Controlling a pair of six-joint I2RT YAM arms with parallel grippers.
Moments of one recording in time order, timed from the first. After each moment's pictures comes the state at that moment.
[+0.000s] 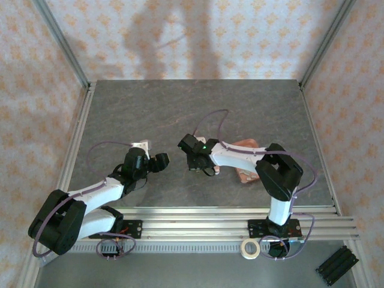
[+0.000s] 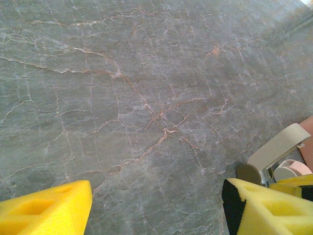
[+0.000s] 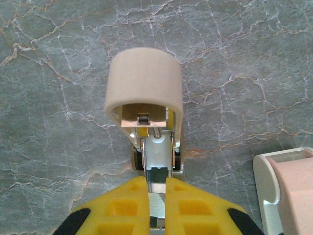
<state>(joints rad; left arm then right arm) -0.39 1.16 0.30 0.26 0.08 -0.64 0.91 1.82 1.21 -0.64 0.18 0.75</state>
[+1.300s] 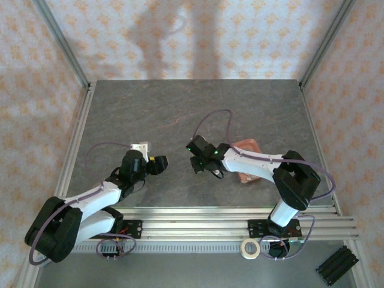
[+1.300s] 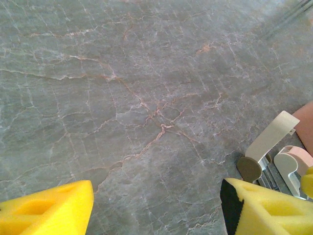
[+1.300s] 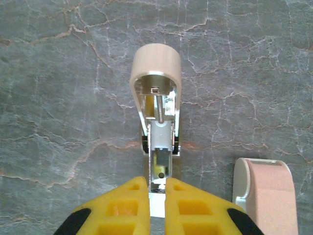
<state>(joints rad) -0.39 1.09 0.26 0.26 0.09 -0.54 0.90 1.65 1.05 -0.51 0.15 0.47</state>
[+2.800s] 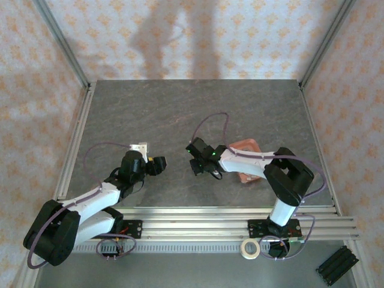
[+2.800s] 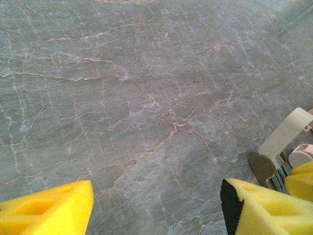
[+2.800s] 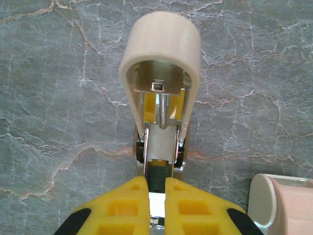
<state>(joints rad) -0.39 1.06 0.26 0.22 0.05 -0.51 0.89 1.71 1.02 -0.44 0.12 0.44</state>
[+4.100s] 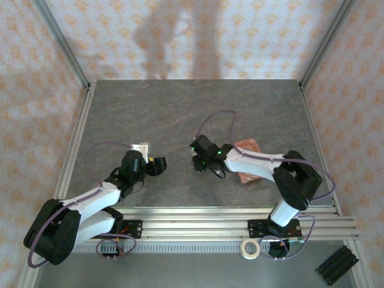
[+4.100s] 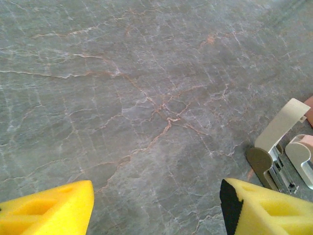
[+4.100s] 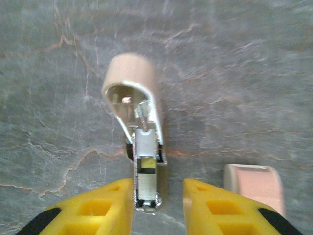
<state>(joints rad) -0.39 1.08 0.26 0.22 0.09 -0.49 0.85 1.59 0.99 -0.44 0.12 0.48</state>
